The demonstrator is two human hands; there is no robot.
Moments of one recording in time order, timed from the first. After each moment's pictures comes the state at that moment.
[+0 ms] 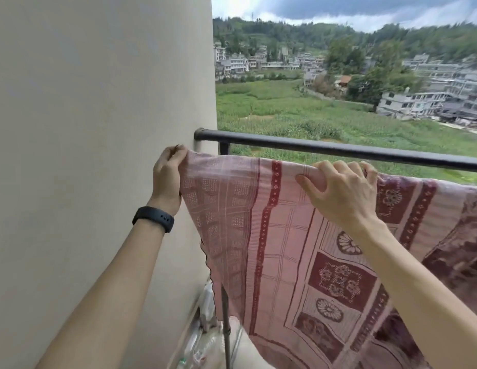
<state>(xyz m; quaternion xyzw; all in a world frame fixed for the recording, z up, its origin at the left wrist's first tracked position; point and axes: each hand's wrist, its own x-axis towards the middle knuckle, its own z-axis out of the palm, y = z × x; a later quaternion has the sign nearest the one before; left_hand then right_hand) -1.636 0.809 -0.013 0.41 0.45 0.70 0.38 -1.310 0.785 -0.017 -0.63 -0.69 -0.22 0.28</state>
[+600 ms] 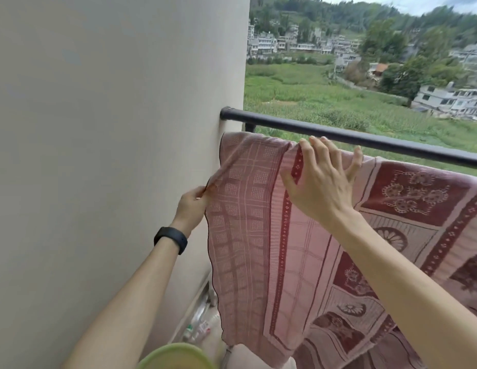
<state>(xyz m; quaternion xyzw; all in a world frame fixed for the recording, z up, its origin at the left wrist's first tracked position) -1.686 0.809 -0.136 0.47 0.61 0.53 0.37 -1.423 0.817 -0.043 -0.57 -0.74 -0.22 0.28</state>
